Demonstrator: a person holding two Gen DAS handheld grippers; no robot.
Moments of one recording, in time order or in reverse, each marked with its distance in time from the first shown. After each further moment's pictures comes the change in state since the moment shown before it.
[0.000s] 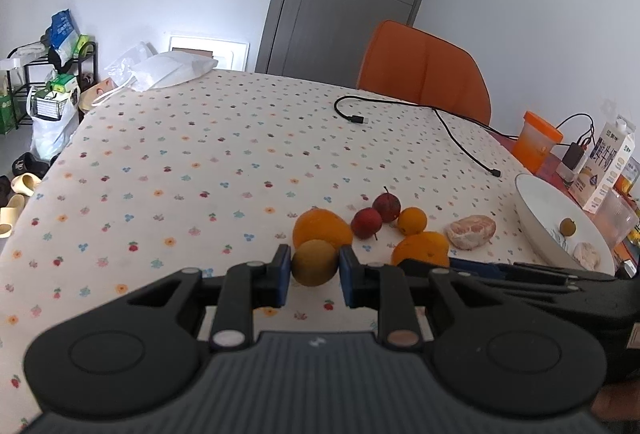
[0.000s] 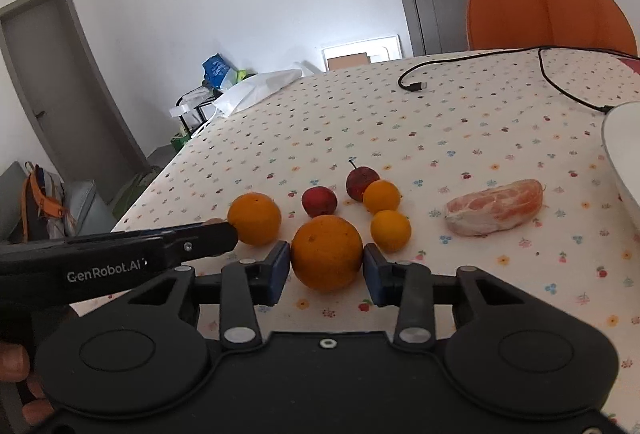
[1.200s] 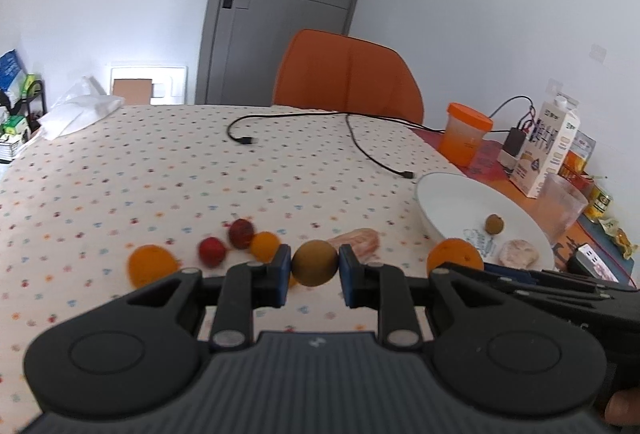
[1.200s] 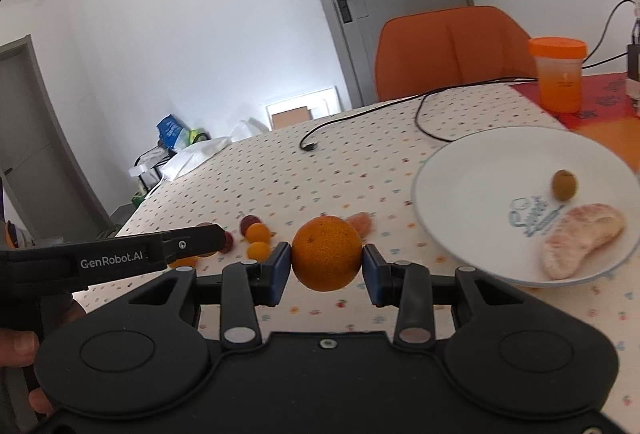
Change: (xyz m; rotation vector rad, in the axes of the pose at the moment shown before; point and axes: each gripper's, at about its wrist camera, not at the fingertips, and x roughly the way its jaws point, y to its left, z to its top) left arm 0.002 -0.105 0.006 0.120 -0.037 -0.116; right arm -0.099 -0.079 -0.010 0.095 -0.165 -0.121
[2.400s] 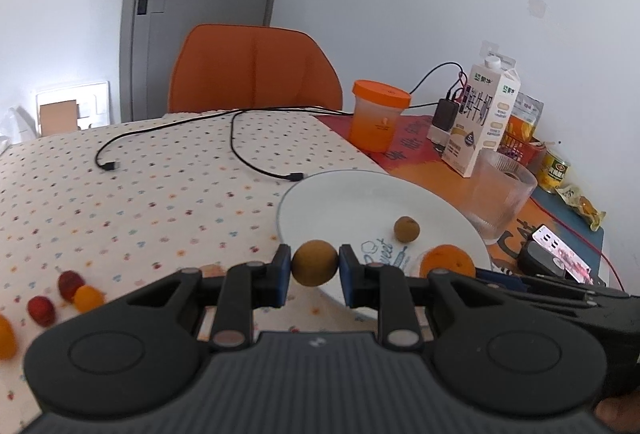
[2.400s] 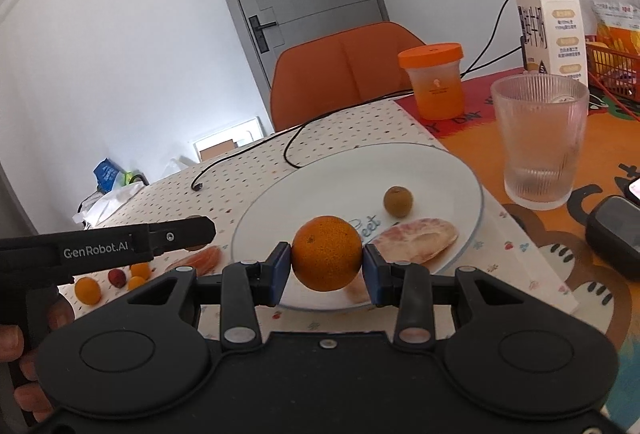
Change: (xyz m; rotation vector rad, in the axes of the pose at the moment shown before) left arm 0.067 -0.108 0.016 0.142 0.032 -0.146; right arm -0.030 -0.101 0.004 0.119 -0.074 -0.161
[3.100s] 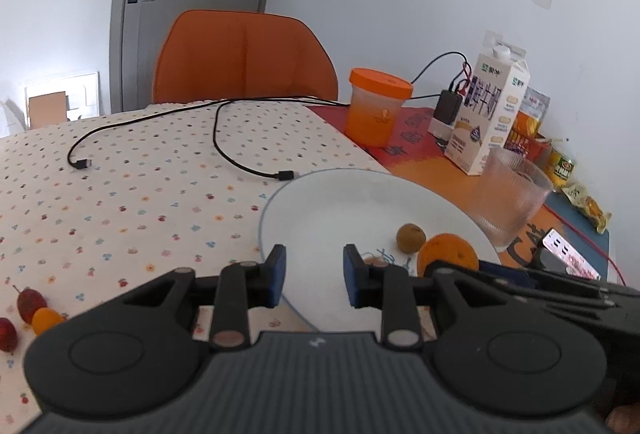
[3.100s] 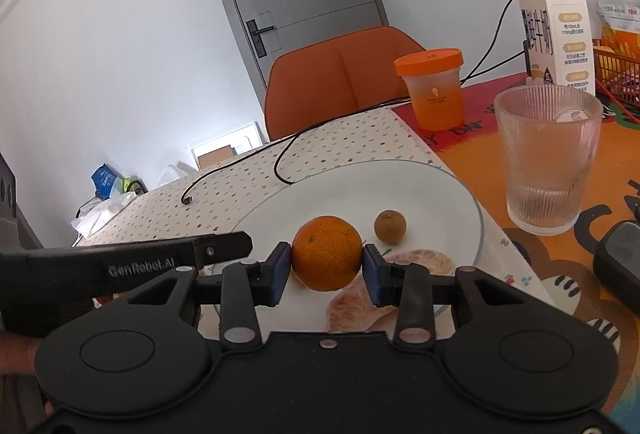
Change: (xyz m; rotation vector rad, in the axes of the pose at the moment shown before) left arm 0.038 0.000 0.009 -0.016 0.028 -0.012; right arm 0.019 -0.007 0.012 -0.007 -0.008 0.014
